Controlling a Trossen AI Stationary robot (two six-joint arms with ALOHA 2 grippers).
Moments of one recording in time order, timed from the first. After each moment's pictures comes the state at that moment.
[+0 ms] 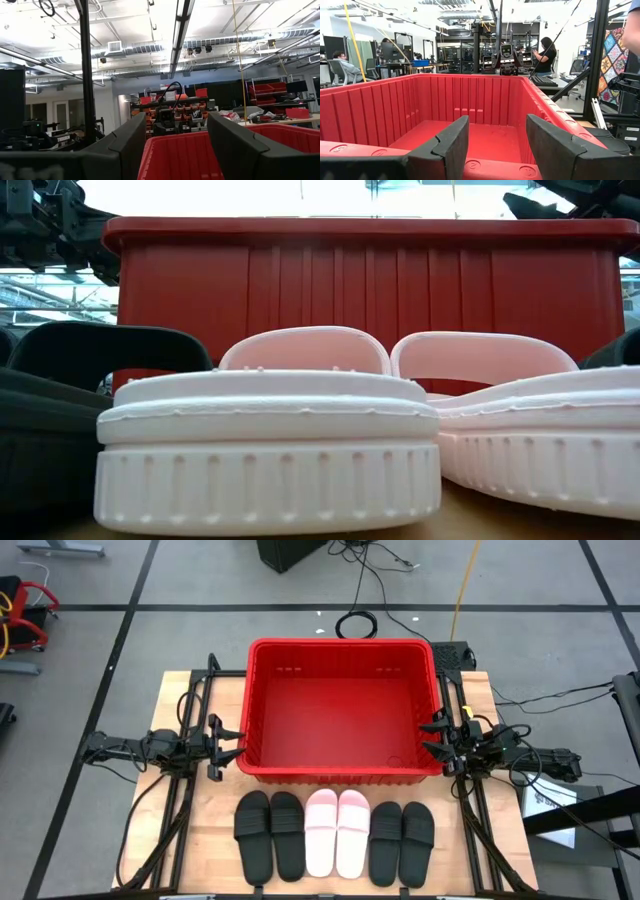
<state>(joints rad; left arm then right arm) -0.14 0.01 0.03 0.13 -0.23 0.02 -0.07 0.00 0.01 0.46 -0.05 0.14</state>
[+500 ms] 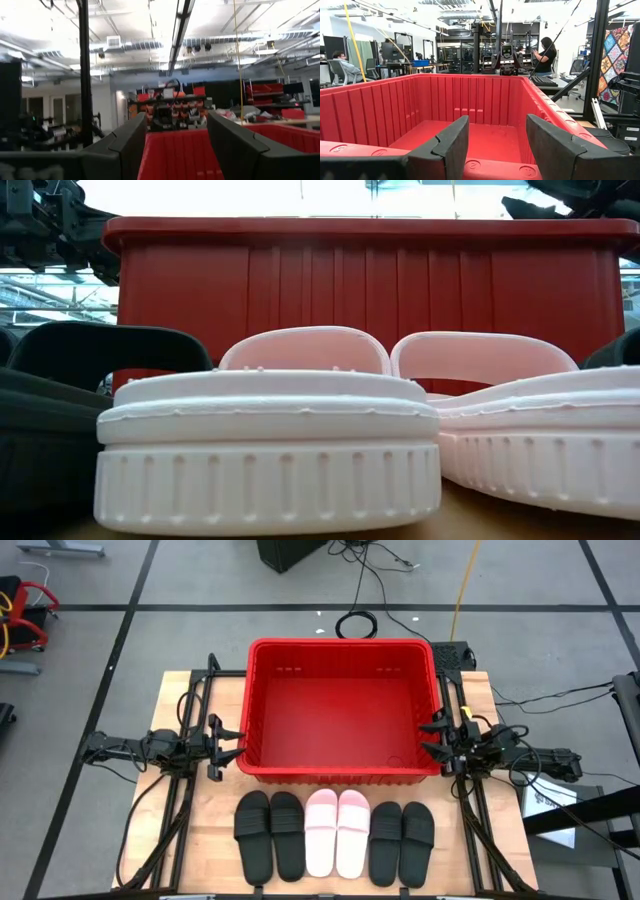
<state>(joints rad) -0.14 0.01 0.03 0.13 -0.23 0.02 -0.07 0.01 0.01 0.44 -0.05 0.11</state>
